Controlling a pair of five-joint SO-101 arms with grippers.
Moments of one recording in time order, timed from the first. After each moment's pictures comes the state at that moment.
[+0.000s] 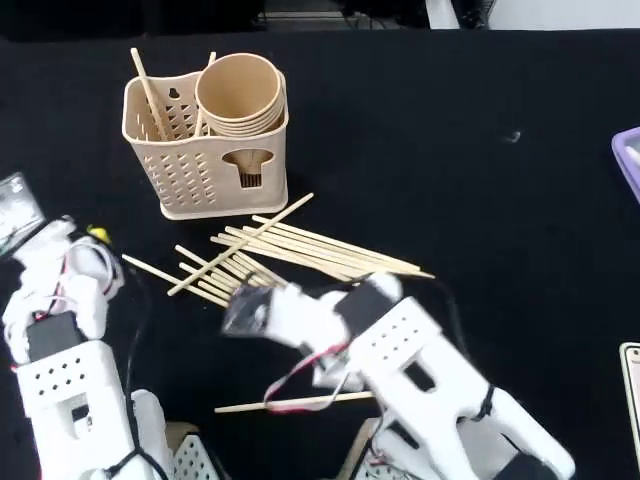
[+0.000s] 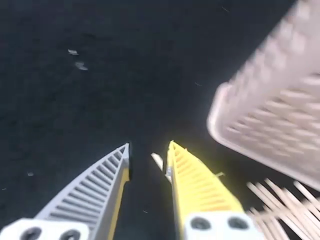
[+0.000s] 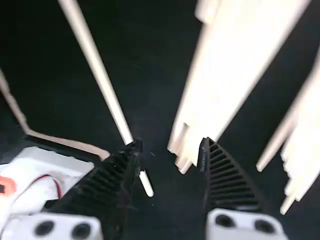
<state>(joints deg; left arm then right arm) -30.0 -63.1 66.0 43.2 8.5 -42.3 -39.6 53.8 83.9 40.9</state>
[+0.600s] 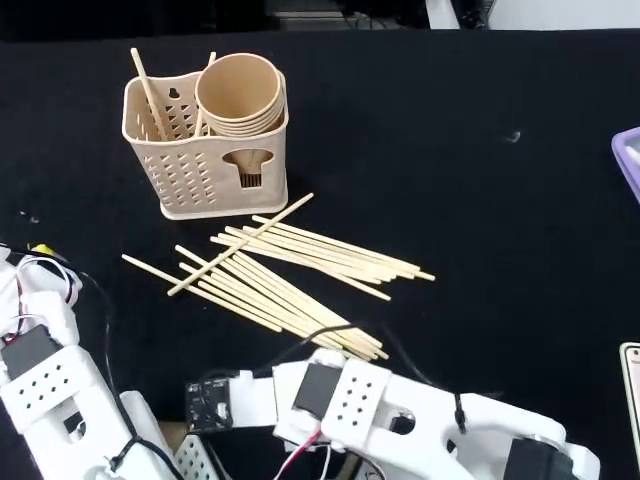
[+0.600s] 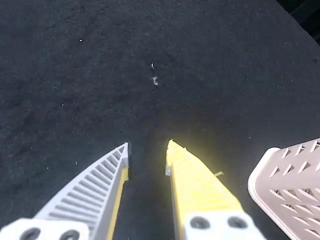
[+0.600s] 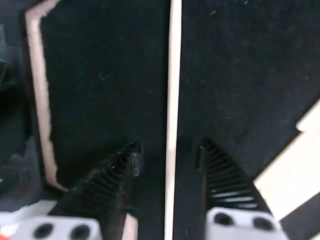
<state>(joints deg) -42.1 -63.1 68.0 39.3 17.9 -66.9 -39.6 71.5 61.5 31.0</state>
